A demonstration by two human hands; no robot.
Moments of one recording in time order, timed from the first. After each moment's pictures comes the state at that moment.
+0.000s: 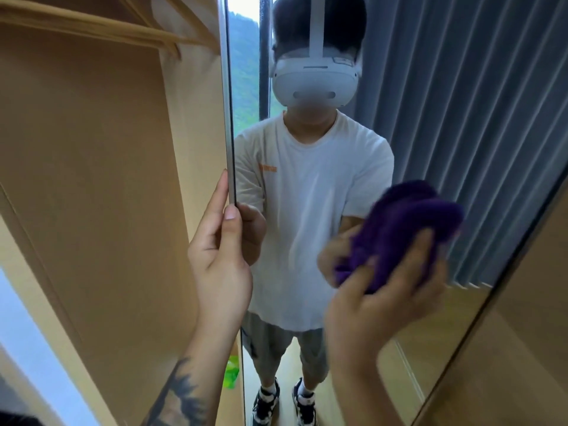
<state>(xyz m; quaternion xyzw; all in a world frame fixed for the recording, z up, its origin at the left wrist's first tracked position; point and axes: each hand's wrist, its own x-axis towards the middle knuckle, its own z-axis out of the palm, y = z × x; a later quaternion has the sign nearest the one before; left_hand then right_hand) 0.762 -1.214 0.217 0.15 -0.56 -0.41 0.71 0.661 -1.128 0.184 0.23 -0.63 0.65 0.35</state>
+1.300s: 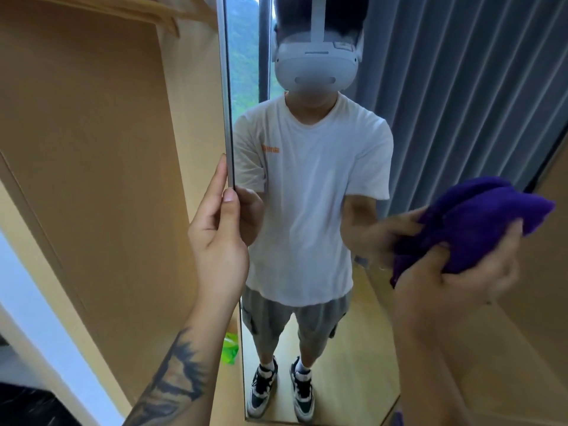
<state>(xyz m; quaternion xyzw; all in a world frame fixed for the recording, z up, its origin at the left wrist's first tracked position) 0.763 -1.205 0.206 0.15 -0.56 -0.44 0.69 0.595 -1.078 0.185 0.17 -0.61 0.70 0.33</state>
